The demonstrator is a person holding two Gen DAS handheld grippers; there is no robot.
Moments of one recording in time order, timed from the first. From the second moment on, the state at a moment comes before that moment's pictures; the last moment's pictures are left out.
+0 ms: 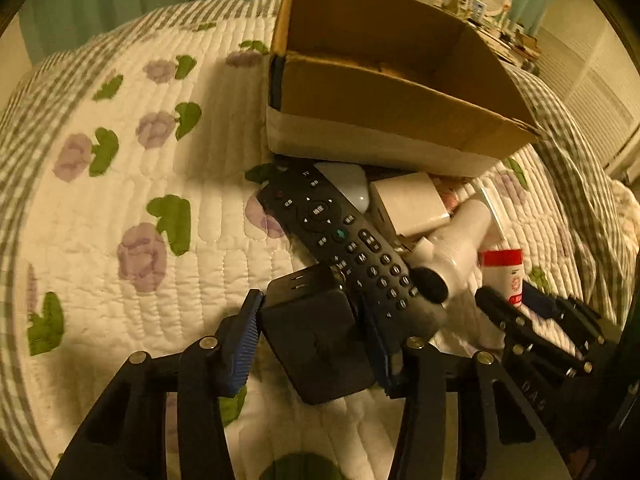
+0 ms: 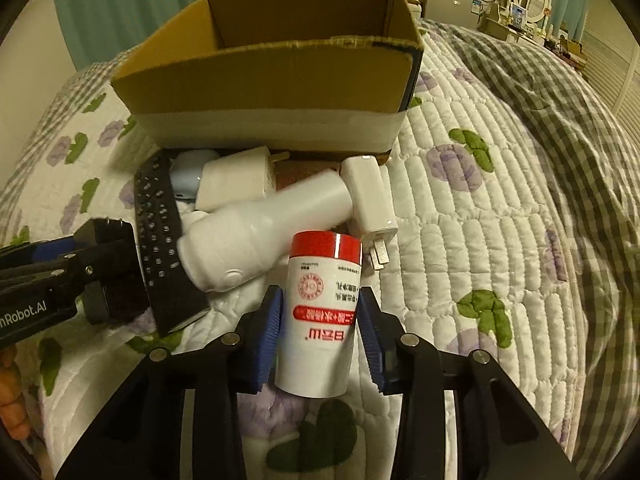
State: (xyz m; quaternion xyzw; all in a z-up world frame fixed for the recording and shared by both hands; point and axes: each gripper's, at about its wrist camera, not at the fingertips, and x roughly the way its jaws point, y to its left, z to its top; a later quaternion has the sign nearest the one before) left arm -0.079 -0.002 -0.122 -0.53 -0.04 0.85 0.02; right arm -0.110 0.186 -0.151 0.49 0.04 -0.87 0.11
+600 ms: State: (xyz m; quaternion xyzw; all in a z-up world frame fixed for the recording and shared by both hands) left arm -0.085 -0.001 0.001 -0.42 -0.04 0.91 0.03; right arm -0.106 0.164 -0.021 0.37 0.06 -0.92 0.15
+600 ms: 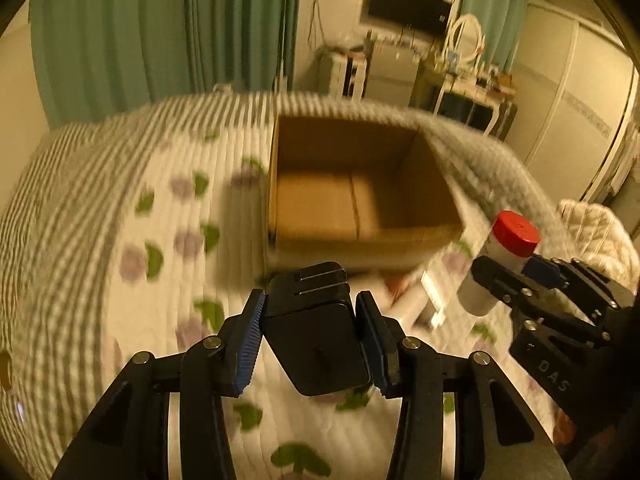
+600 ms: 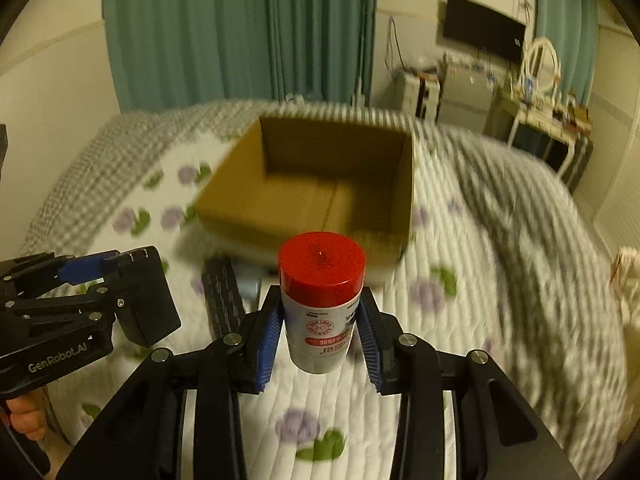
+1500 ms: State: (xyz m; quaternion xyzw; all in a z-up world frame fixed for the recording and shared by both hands) left arm -0.253 0.031 -0.049 -0.46 0.00 0.89 0.03; right arm -0.265 0.159 -0.039 0.39 0.07 -0.90 0.17
